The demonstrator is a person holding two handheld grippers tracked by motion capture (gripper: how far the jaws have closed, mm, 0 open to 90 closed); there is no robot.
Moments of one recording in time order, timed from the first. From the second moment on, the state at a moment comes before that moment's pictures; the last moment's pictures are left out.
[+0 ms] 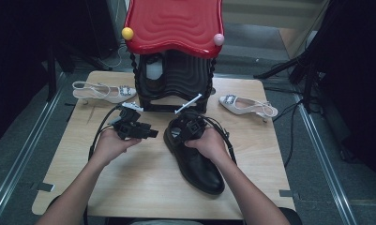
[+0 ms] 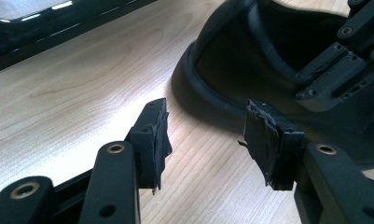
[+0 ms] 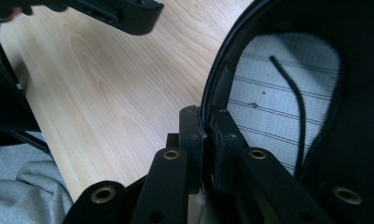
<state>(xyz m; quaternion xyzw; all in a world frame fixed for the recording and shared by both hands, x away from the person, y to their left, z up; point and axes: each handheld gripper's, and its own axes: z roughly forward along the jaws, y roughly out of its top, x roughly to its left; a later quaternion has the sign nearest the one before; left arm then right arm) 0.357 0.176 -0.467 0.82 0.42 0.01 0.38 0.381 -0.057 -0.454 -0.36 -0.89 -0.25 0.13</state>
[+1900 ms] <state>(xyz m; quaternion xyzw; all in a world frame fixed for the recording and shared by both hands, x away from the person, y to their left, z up) 0.386 0.152 -0.483 0.85 0.35 -0.01 0.40 0.295 -0.146 -0.490 -0.41 -0.85 -0.31 0.09</state>
